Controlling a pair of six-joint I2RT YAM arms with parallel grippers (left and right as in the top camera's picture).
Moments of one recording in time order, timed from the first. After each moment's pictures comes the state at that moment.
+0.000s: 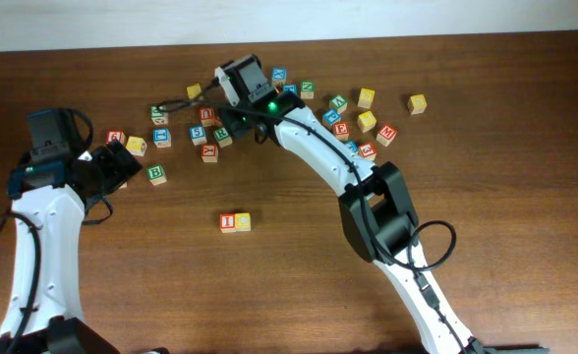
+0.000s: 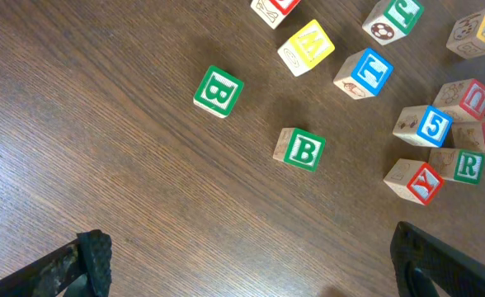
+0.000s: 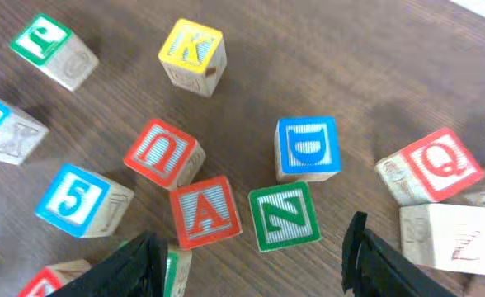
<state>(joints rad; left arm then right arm) 0.27 1.52 1.24 -0.86 0.00 -0.43 0.60 2.57 2.31 -0.56 -0.05 0.00</state>
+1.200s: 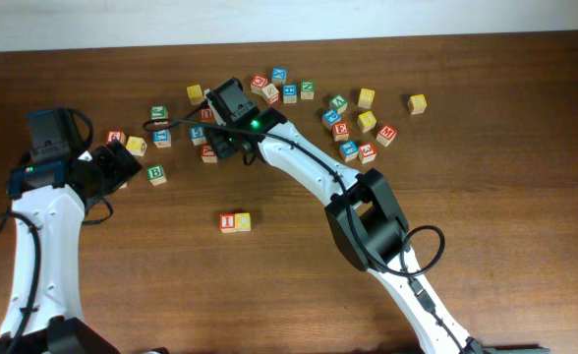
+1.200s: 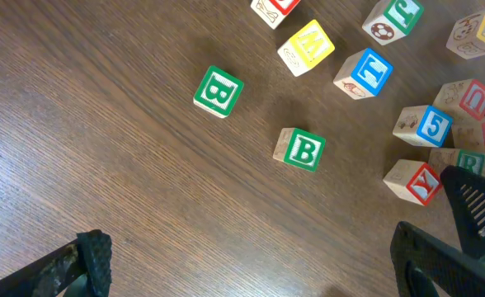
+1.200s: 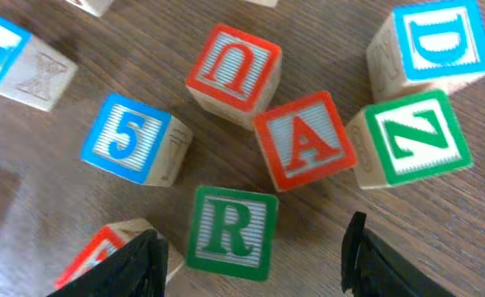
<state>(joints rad) 0.27 1.52 1.24 -0.86 0.00 -0.43 0.68 2.57 2.23 -0.59 -0.03 0.14</state>
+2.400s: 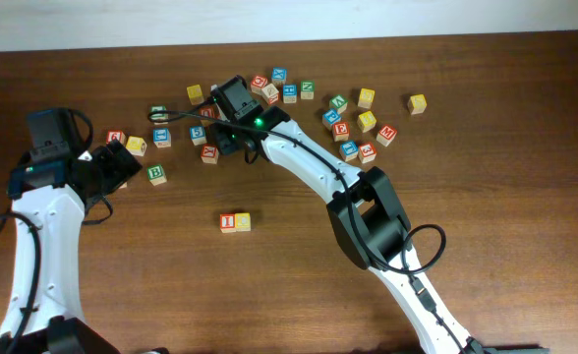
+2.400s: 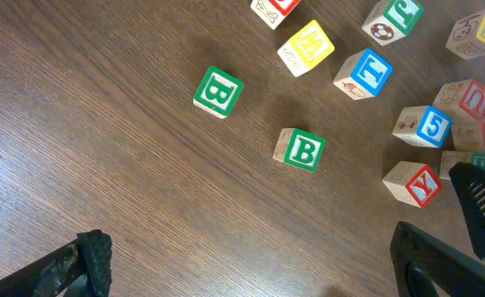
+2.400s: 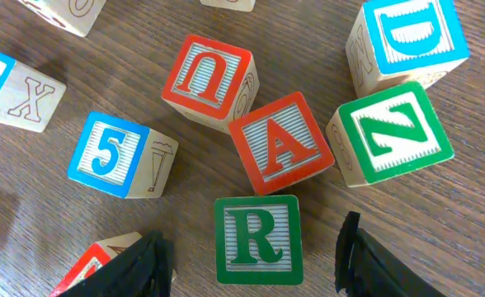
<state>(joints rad) 0.27 1.52 1.24 -0.86 0.00 -0.43 0.66 2.57 2.22 -0.57 -0.05 0.21</state>
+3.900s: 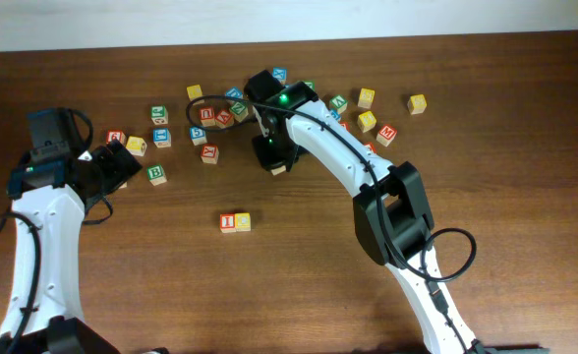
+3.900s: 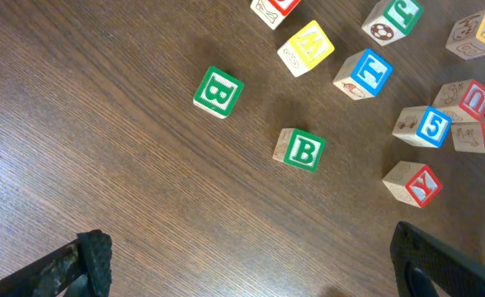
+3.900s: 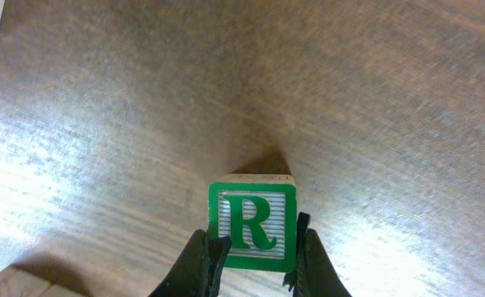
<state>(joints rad) 0.27 1.52 1.24 -0.85 0.00 -0.43 0.58 2.47 2.22 -1.17 -0.12 0.21</state>
